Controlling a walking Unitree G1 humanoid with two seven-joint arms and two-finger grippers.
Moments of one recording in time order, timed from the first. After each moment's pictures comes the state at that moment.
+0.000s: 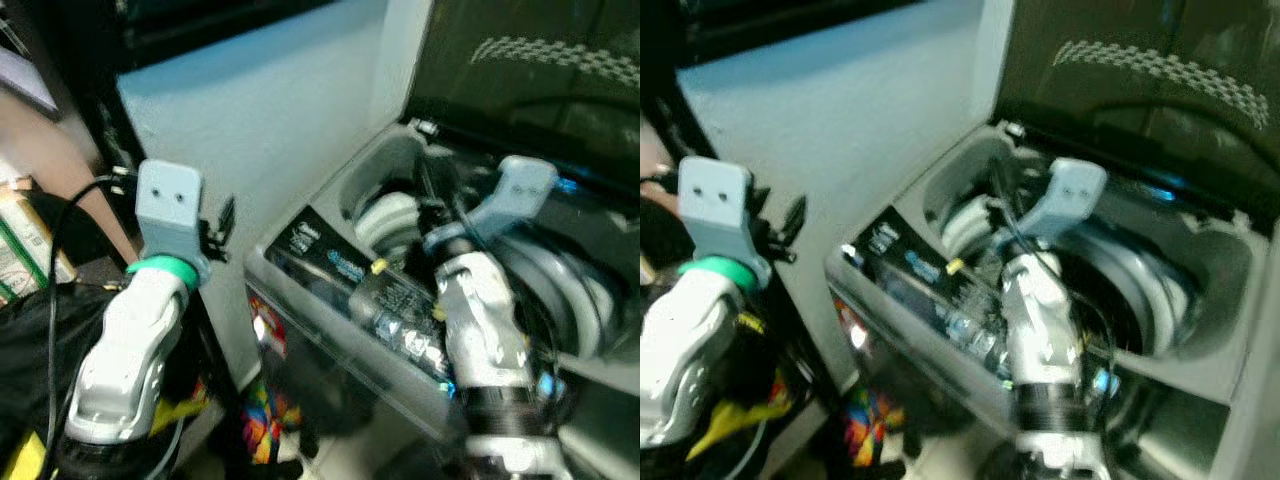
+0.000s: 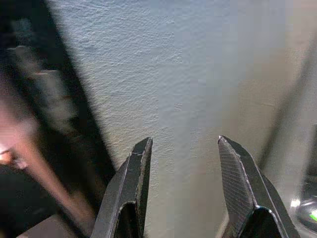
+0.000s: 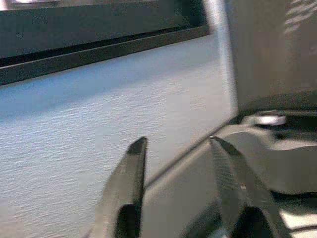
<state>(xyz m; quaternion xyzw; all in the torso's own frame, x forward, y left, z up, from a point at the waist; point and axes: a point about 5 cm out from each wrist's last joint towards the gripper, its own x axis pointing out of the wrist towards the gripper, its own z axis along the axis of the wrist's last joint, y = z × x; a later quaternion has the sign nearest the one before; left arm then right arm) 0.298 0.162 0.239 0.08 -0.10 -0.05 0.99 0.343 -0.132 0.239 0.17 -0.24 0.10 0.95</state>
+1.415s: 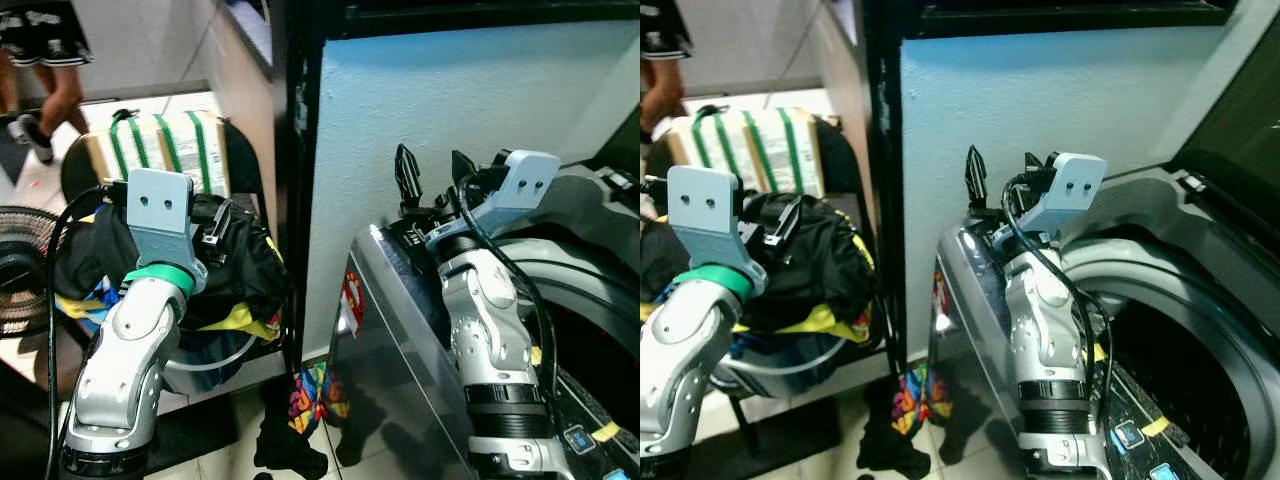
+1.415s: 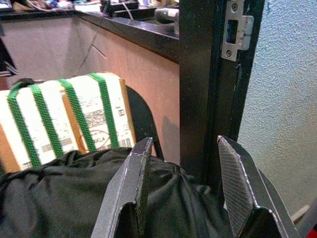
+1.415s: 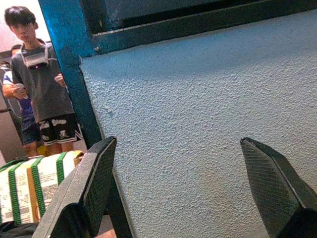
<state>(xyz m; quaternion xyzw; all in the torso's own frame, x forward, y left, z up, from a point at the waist) 0.294 0.162 0.233 0.04 -0.10 -0.05 0.99 0.342 -0.134 0.245 0.14 -0.25 0.11 0.95</state>
